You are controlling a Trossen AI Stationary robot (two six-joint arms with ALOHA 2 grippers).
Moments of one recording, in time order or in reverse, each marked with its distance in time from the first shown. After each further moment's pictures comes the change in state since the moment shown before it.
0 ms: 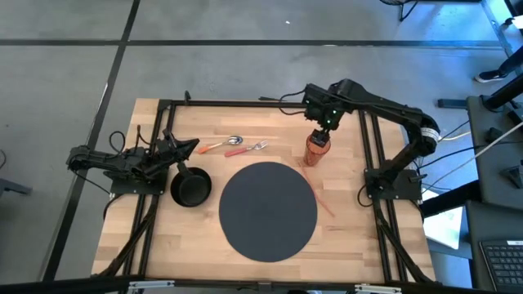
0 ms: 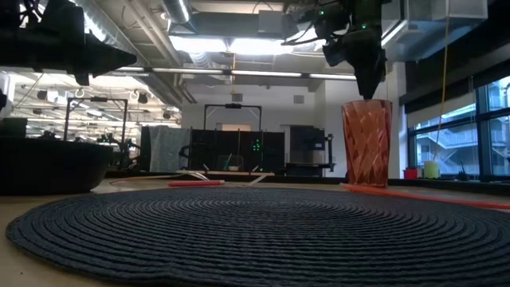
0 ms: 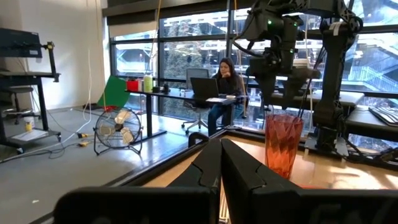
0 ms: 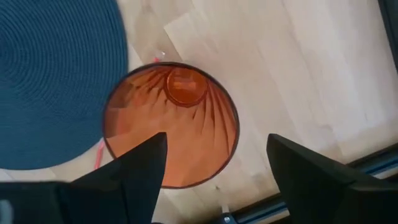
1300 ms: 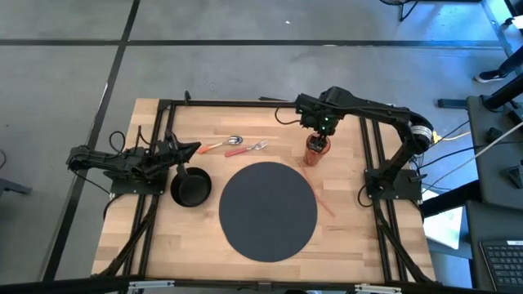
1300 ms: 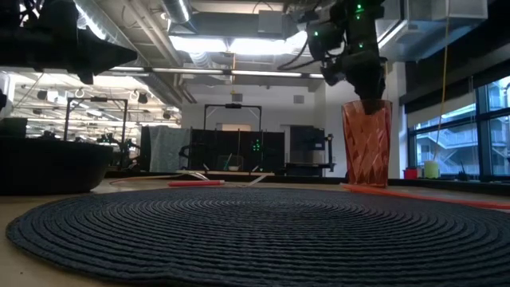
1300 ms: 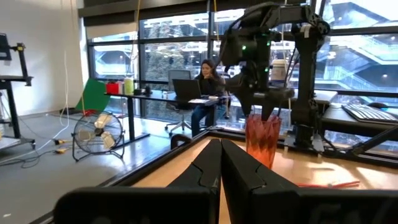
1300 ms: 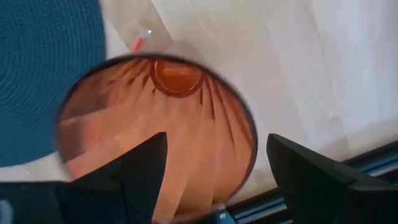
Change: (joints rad) left arm 0.000 0.000 0.000 -0.001 0.085 -0.002; right arm 0.020 0.060 -0.093 0.044 0.036 0.005
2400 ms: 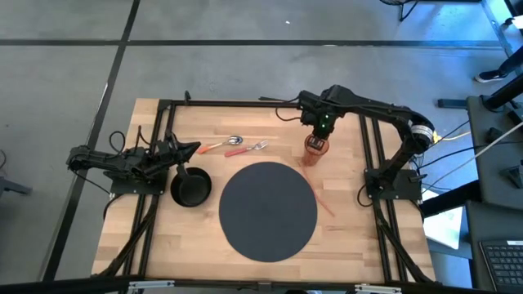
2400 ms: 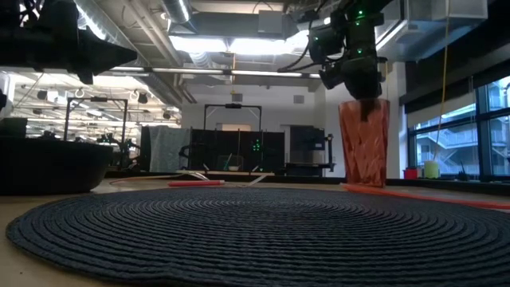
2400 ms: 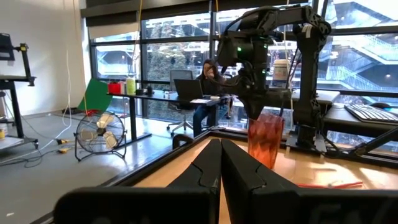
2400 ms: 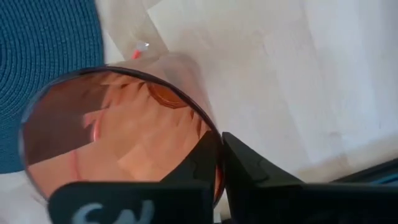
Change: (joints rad) left arm 0.000 0.000 0.000 0.001 -0.008 0.002; right arm -0.040 -0.005 -0.014 0.053 -0.017 -0.063
